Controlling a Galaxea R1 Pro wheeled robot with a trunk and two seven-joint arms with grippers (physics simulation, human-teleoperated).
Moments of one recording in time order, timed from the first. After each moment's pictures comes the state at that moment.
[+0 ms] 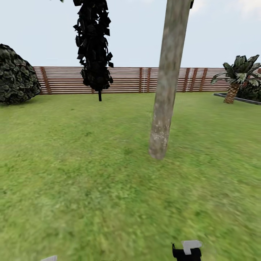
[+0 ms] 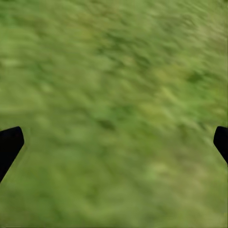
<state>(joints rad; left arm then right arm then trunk) -0.31 0.22 -0.32 -0.12 0.61 -0.41 0.00 -0.42 0.00 -0.01 -0.07 0.18 -0.49 -0.25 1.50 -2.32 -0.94</state>
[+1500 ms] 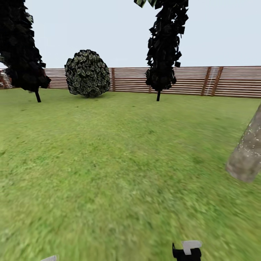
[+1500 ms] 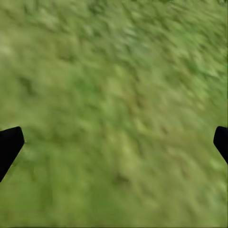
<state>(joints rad) -0.31 0.22 -0.32 -0.12 0.62 -0.42 0.00 -0.42 0.00 -0.01 -0.07 0.18 -0.49 -0.25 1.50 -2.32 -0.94</state>
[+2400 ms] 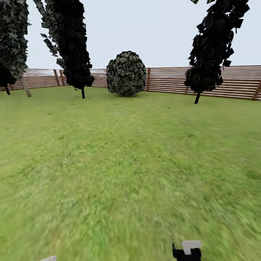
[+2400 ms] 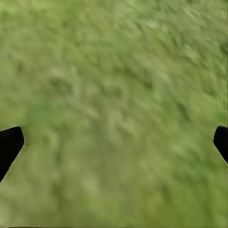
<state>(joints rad) -0.31 0.22 -0.32 -0.12 0.62 -0.42 0.00 -0.42 0.00 -0.01 -0.07 0.18 -0.49 -0.25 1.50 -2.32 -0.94</state>
